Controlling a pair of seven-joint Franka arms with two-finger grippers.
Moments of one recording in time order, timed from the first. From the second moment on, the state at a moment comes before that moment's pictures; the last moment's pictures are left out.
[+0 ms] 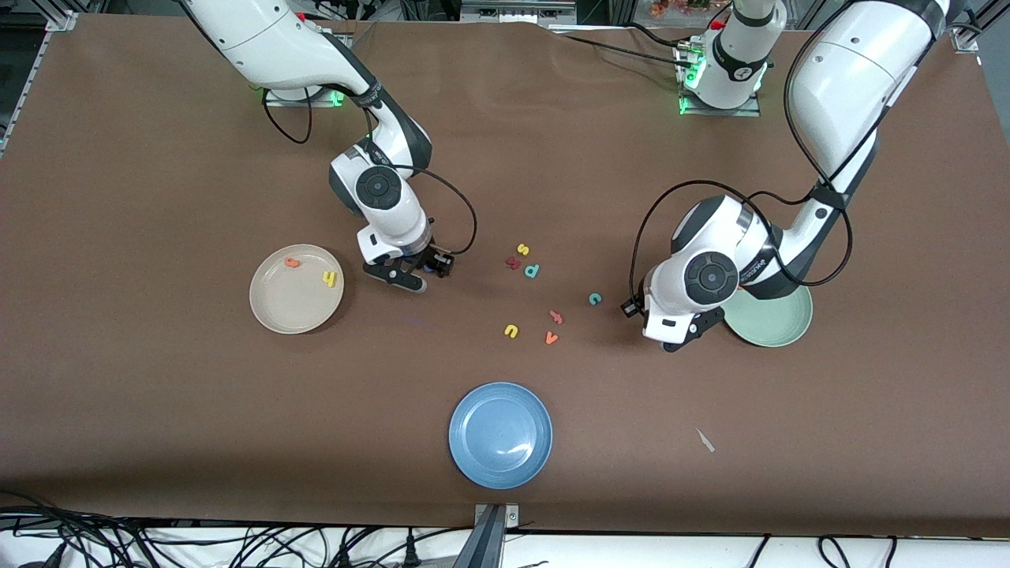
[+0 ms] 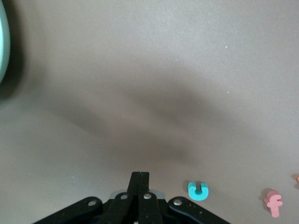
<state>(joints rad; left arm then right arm) 0.13 0.72 -0.60 -1.66 0.29 2.05 -1.16 0.39 0.59 0.22 -2.00 -0.17 2.63 1.08</state>
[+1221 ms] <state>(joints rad) -0.01 0.80 -0.55 -1.70 0.33 2.32 -1.45 0.29 0.24 0.07 -2.03 -0.18 2.15 0.48</state>
